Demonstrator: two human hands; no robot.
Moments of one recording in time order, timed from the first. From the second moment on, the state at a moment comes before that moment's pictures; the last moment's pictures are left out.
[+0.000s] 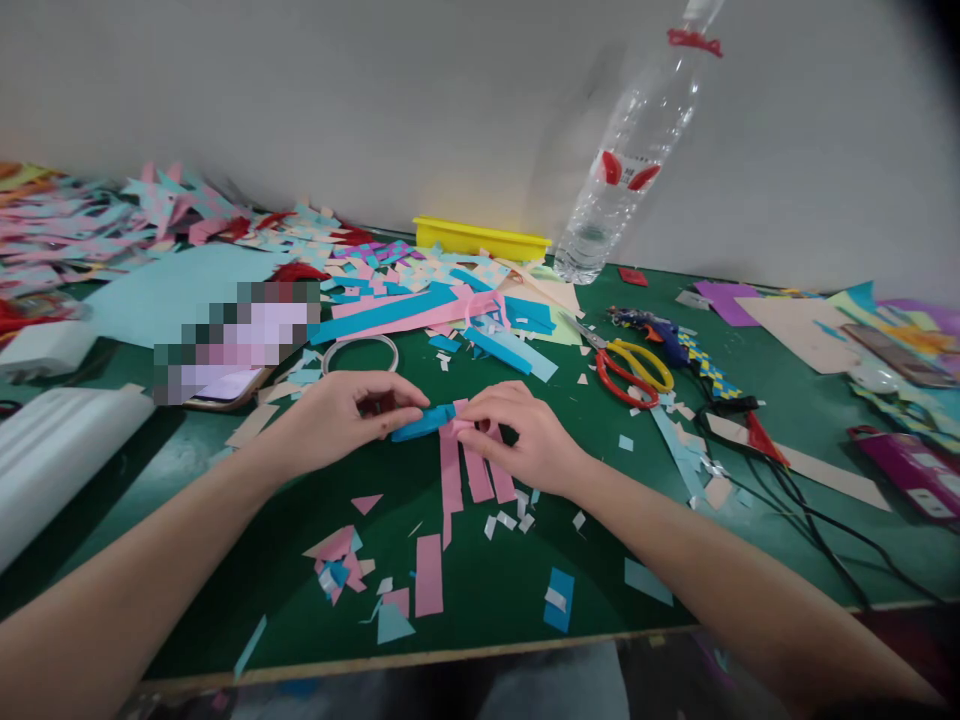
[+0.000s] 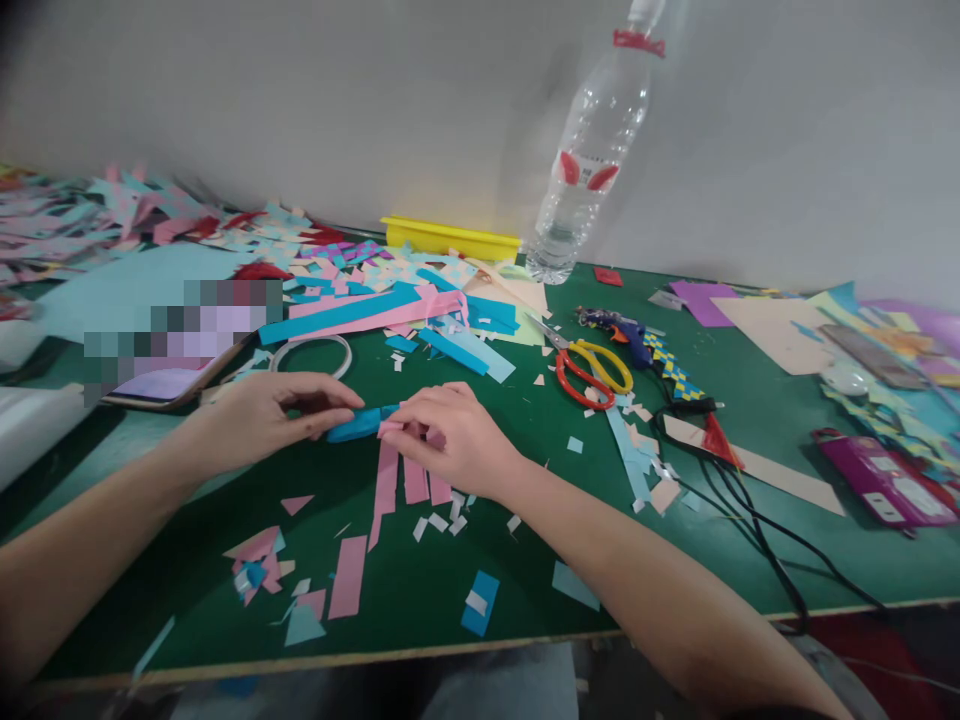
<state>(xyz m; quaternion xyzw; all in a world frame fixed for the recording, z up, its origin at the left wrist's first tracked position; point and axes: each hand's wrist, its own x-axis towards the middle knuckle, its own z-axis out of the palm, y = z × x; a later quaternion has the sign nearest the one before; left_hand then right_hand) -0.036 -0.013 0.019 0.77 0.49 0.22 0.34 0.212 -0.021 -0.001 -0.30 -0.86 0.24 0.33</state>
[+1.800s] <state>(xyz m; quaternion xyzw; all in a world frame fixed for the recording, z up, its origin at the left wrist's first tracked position) -0.023 -0.016 0.014 0.70 0.55 0.17 0.41 0.207 -0.020 -0.002 -0.35 -0.83 0.30 0.31</state>
